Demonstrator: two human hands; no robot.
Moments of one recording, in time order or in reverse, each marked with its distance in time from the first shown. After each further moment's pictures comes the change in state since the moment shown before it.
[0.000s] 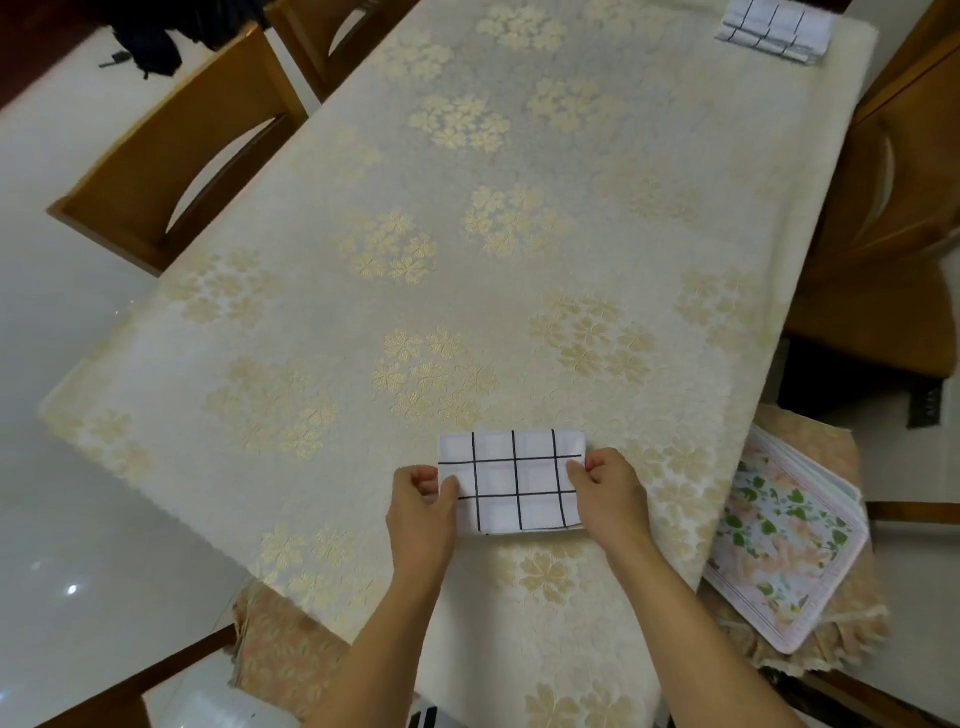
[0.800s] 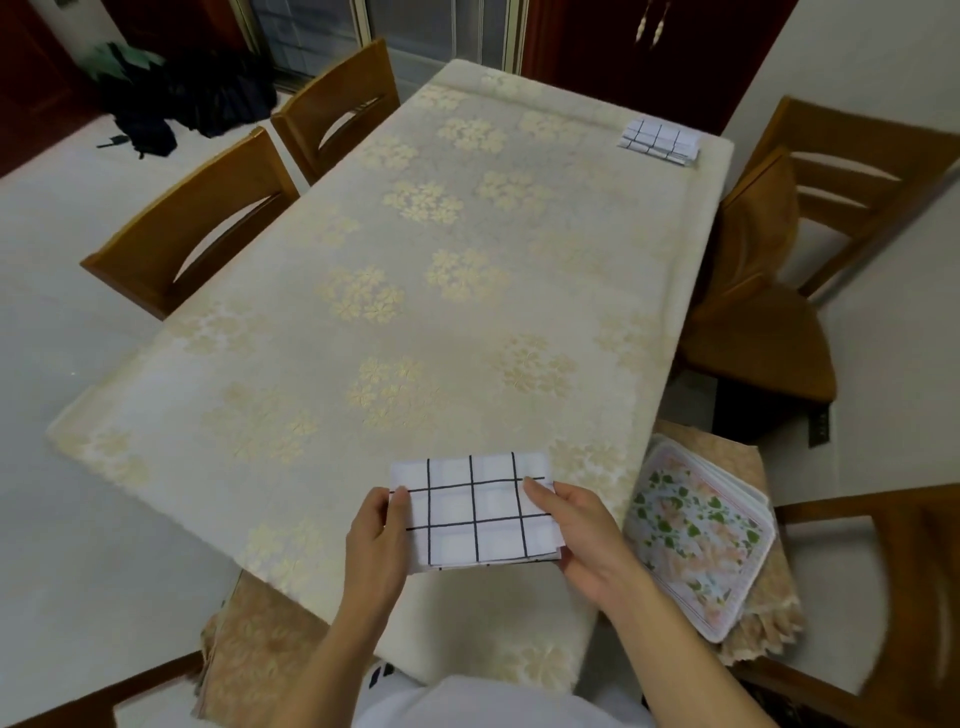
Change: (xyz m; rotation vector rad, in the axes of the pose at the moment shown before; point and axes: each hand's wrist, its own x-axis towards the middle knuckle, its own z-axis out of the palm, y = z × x) left_hand -0.099 0.016 -0.048 -0.081 -0.107 0.253; right_hand -0.110 -0.014 -0.079 0.677 -0.408 0.063
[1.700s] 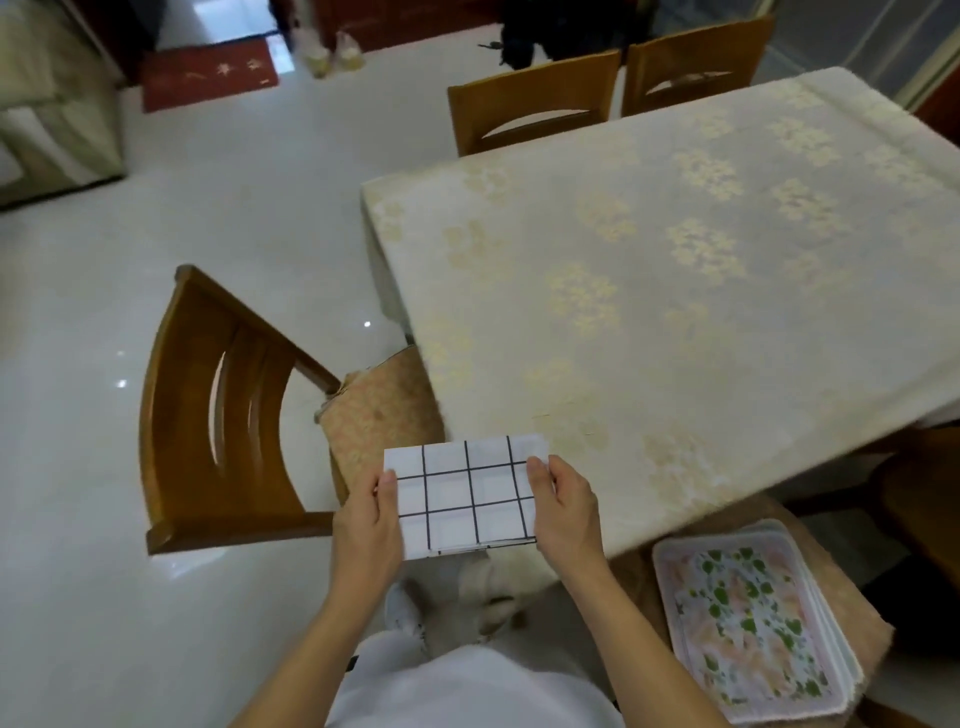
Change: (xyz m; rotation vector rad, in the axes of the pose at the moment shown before) left_hand -0.226 -0.097 0.010 -0.043 0.690 -0.176; right_hand -0.073 0.101 -0.010 -0.897 -0.382 -0.498
